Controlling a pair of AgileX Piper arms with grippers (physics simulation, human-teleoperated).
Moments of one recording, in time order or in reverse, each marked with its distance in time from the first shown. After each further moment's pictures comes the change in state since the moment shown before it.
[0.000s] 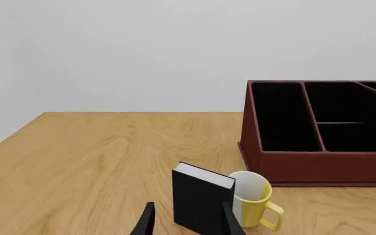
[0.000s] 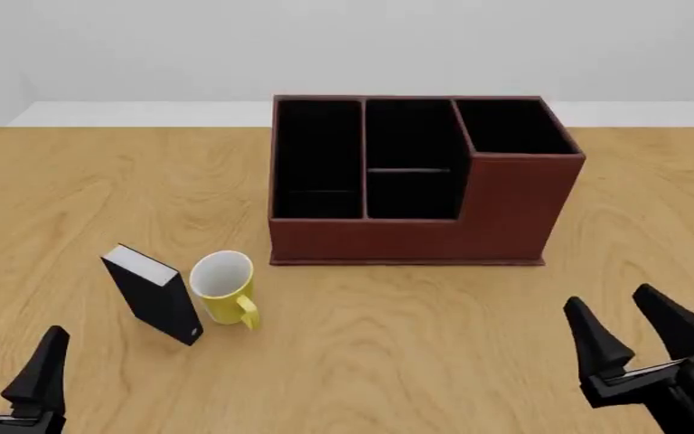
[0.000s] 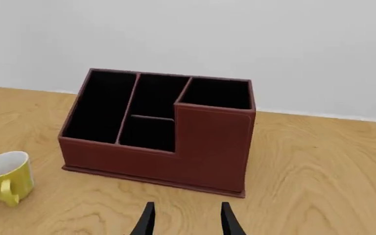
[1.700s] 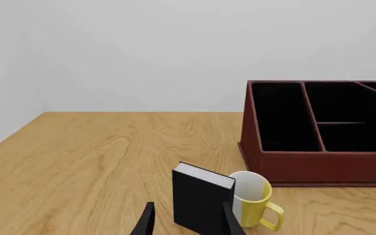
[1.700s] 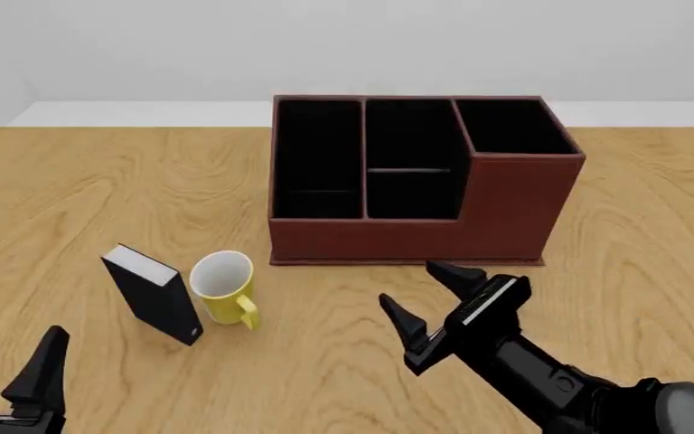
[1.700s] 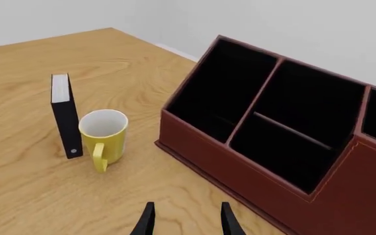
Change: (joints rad) left arm 0.000 0.000 0.000 0.000 0.000; right arm 0.455 1.053 -0.269 -0.643 -0.104
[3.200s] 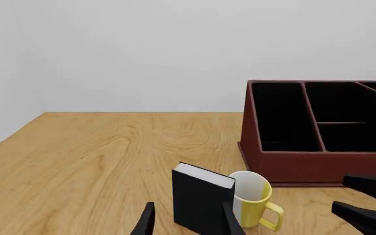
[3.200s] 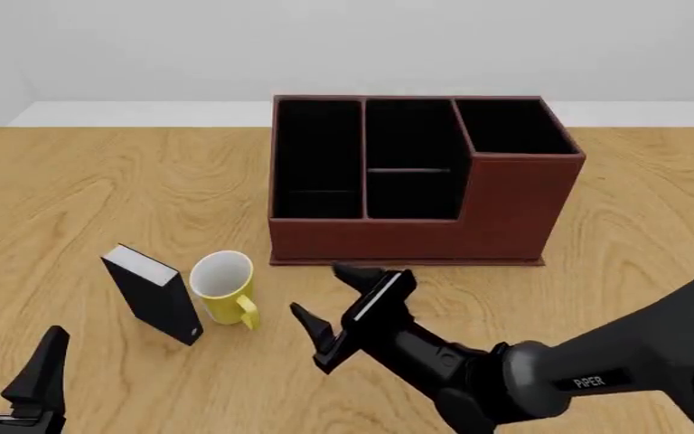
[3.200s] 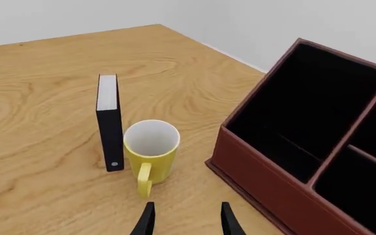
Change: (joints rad) left arm 0.000 0.000 0.000 0.000 0.000; right arm 0.171 0.345 -0.314 -0.008 0.010
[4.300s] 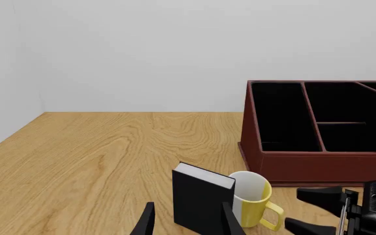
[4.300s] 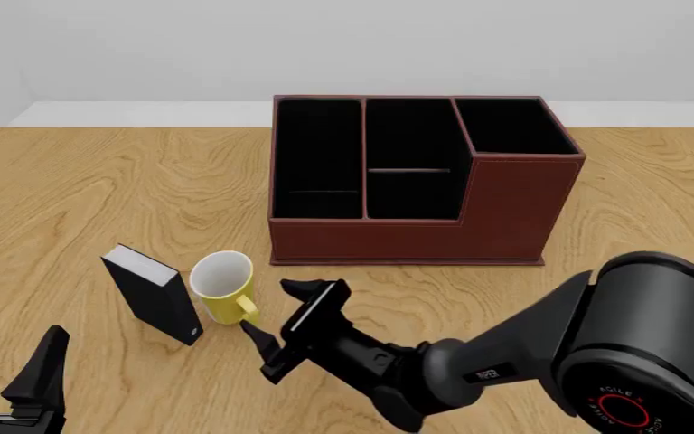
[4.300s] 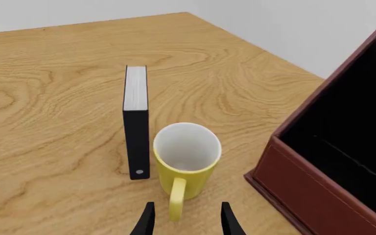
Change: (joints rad) left arm 0.000 0.000 0.000 0.000 0.000; right arm 0.089 0.220 -0.240 0.062 0.002
